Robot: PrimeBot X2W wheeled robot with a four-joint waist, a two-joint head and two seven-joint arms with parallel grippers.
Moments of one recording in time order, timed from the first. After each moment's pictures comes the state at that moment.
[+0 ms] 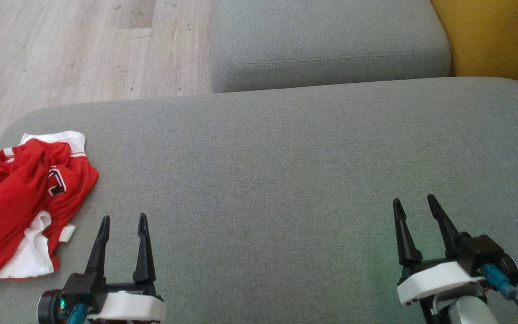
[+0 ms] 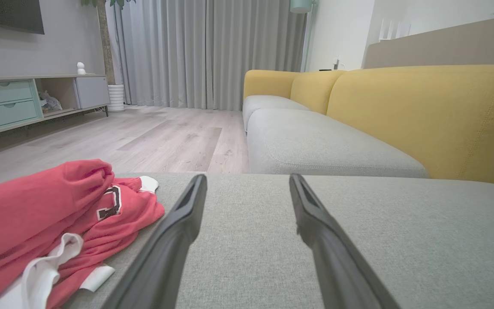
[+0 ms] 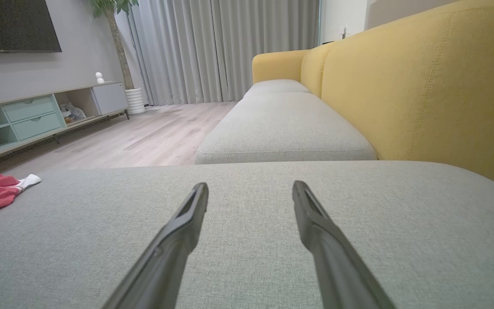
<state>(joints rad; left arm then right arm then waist) 0.03 0.04 -0.07 0.24 -0.14 -0.04 -0.25 -0.01 -0.04 0.06 0.31 0.08 0.12 -0.25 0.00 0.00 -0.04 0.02</state>
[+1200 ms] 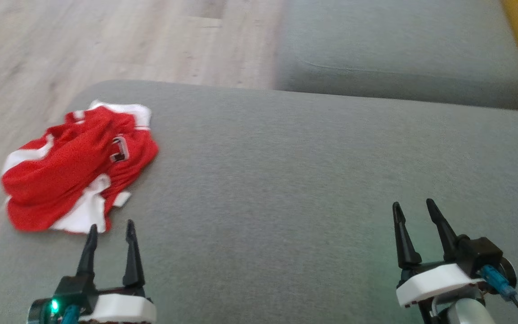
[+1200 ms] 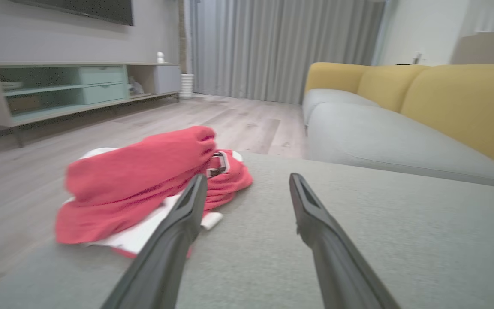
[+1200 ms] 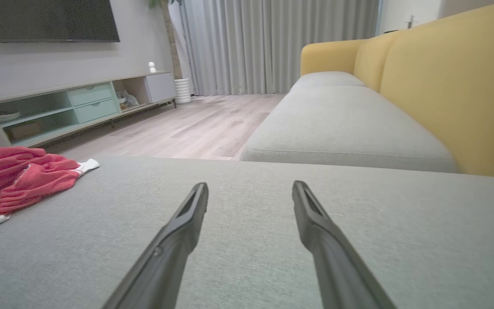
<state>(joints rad) 0.02 0.04 -0.03 0.30 -0.14 -0.01 -0.25 -0.01 -0.04 0.05 0.34 0.10 0.12 -0.25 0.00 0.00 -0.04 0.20</state>
